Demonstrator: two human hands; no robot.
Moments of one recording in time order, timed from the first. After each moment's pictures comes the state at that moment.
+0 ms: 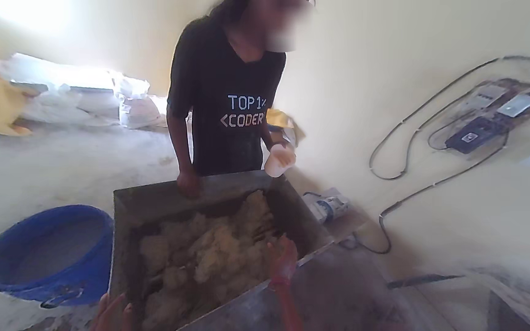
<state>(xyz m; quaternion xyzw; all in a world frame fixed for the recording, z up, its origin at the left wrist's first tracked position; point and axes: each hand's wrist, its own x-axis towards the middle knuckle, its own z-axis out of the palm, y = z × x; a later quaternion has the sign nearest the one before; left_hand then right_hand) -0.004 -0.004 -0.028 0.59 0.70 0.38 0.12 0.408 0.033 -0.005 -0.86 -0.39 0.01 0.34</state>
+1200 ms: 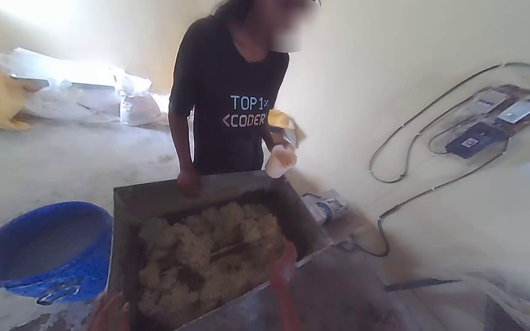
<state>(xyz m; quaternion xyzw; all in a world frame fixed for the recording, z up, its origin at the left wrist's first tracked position) -0.004 -0.004 -0.029 0.60 0.70 0.37 0.11 0.411 0.032 -0.011 -0.86 -0.38 0.02 0.35</state>
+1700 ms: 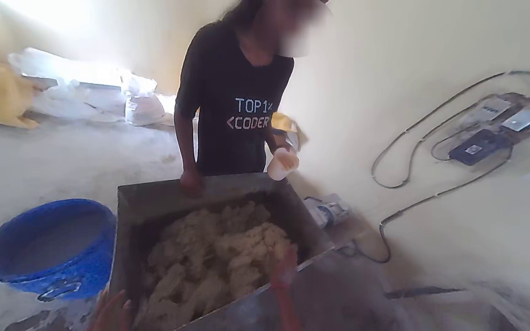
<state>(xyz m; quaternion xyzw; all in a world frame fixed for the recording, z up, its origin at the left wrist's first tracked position) -0.004 -0.004 -0.033 0.60 0.70 0.37 0.11 0.407 0.030 -0.002 -0.87 -0.37 0.05 0.33</state>
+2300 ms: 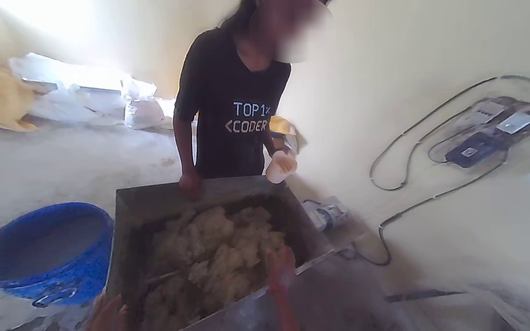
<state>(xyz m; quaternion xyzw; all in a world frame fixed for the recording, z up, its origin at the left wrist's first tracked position) -0.001 -0.003 -0.028 0.59 0.71 0.36 0.12 0.410 0.032 0.001 -0.87 -0.38 0.06 0.32</state>
